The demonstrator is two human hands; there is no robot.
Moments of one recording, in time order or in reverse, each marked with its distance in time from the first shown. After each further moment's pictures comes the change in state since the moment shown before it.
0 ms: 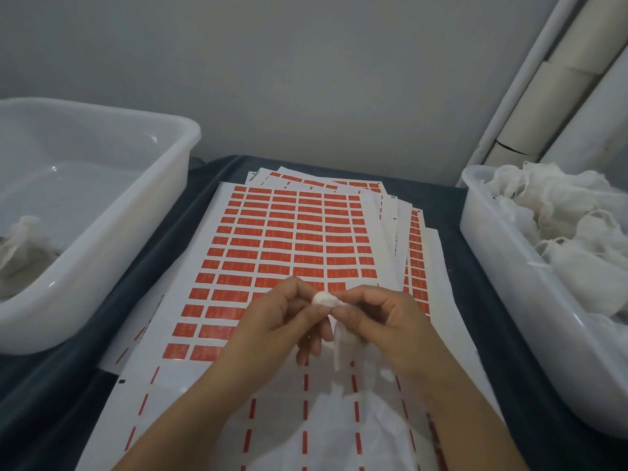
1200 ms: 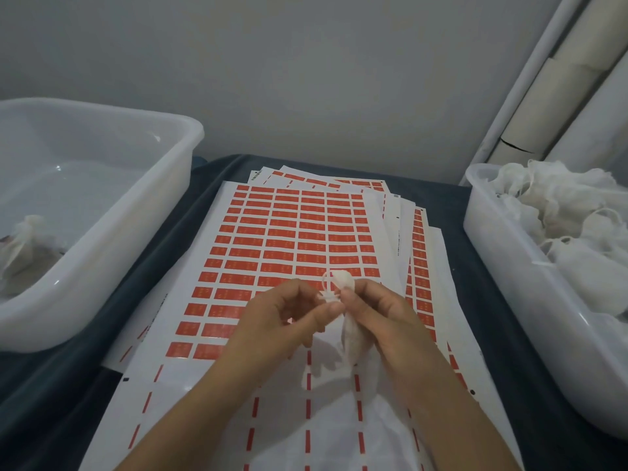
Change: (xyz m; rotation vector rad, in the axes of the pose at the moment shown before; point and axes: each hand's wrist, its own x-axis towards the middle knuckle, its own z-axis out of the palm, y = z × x) left_hand 0.001 -0.001 0.001 0.024 0.126 -0.006; right_hand -0.003 -0.001 0.013 0.229 0.088 0.236
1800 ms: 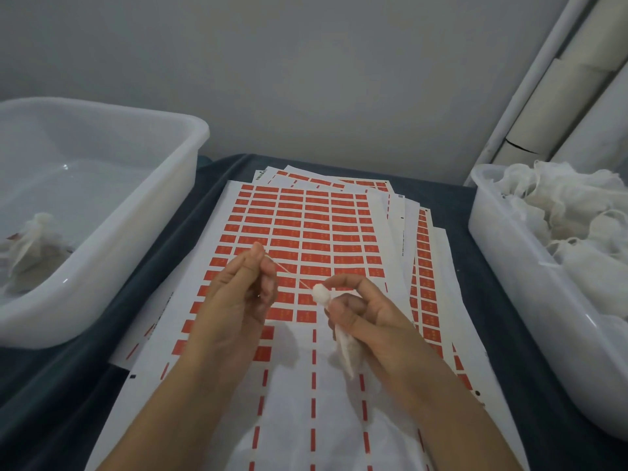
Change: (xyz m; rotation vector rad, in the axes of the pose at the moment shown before) left_hand 0.005 0.004 -0.023 -0.725 0.257 -0.155; right_hand 0.002 0.001 0.003 -0.021 -0.210 0.024
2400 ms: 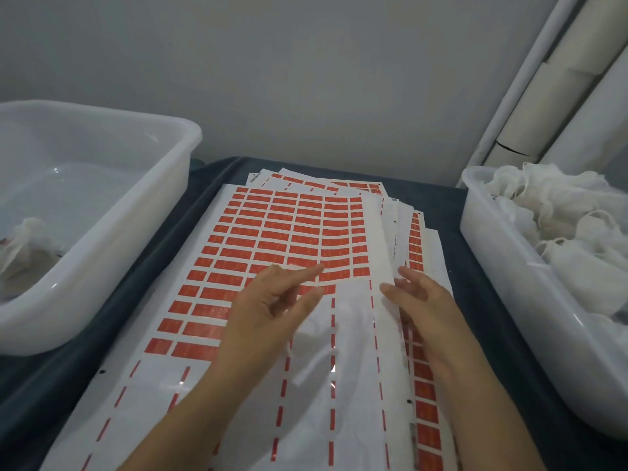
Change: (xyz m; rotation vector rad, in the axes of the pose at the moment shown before) left_hand -0.004 -0.021 0.013 0.795 -0.112 0.316; right_hand 0.008 0.003 -0.050 -0.193 0.533 0.183
